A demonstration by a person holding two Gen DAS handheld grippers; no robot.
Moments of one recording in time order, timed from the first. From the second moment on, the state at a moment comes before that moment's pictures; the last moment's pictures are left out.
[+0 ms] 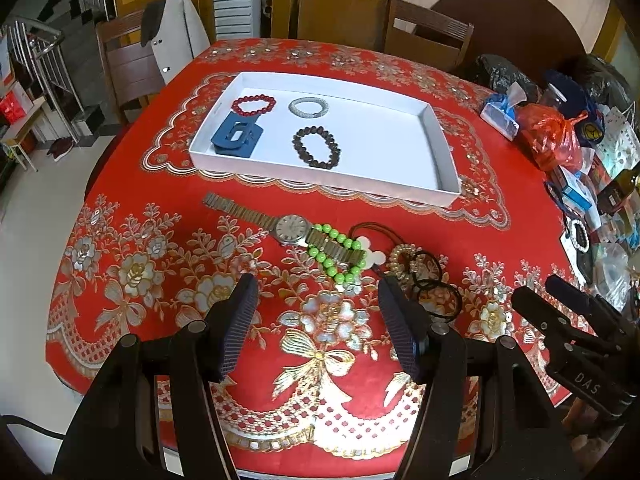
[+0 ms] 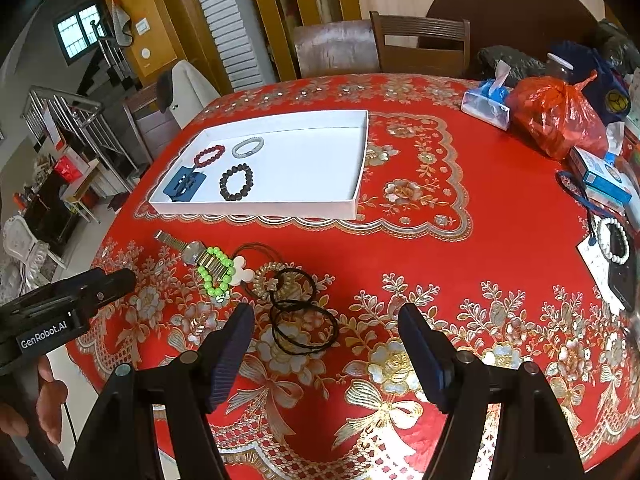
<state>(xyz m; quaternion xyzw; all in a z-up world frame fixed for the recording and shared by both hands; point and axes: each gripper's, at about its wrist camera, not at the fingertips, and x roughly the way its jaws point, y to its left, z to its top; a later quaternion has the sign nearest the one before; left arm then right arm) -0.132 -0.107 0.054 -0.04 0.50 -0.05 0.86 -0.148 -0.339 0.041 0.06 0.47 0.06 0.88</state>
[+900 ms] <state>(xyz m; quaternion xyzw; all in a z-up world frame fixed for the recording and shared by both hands) -0.087 -0.049 -0.013 -0.13 0.58 -0.05 0.80 -0.131 -0.332 0.004 0.06 0.51 0.07 0.85</state>
